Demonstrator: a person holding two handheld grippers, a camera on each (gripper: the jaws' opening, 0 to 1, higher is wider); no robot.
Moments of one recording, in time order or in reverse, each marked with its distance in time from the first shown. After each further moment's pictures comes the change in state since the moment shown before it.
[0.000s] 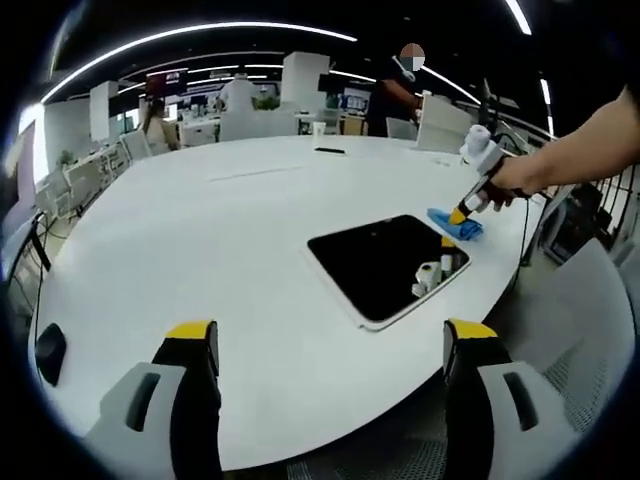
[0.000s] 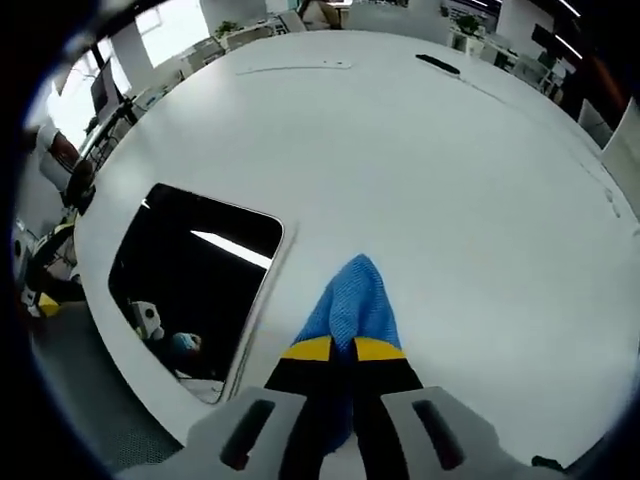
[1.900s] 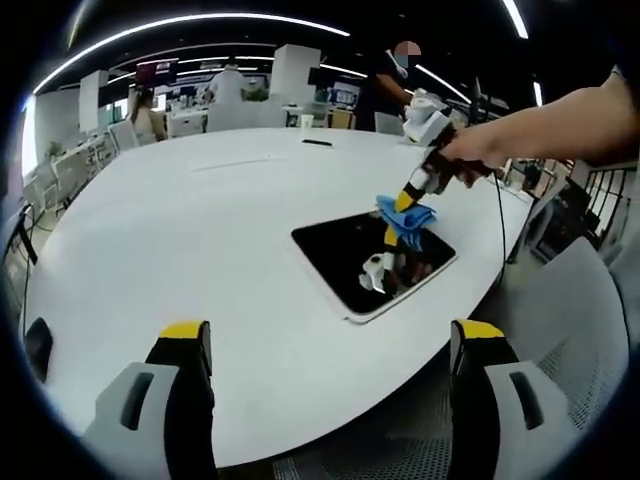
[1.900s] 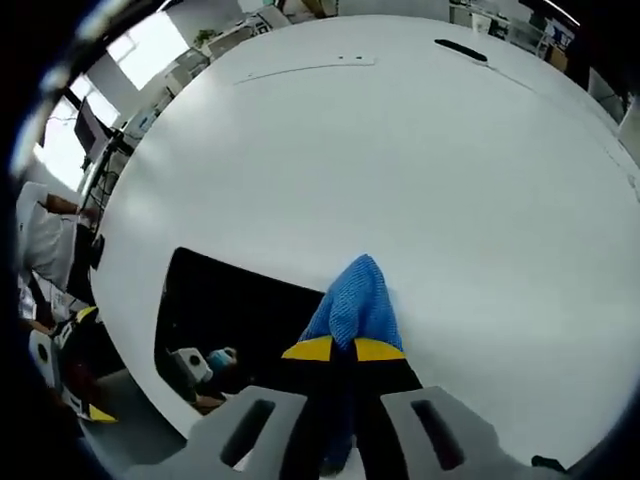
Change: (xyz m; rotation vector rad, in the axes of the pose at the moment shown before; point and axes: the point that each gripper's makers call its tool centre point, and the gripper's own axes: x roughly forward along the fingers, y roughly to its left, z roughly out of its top) left arm 0.007 -0.006 -0.013 -0.023 0.040 -0.062; right arm 0.017 0.083 0.060 0.114 0.075 0.082
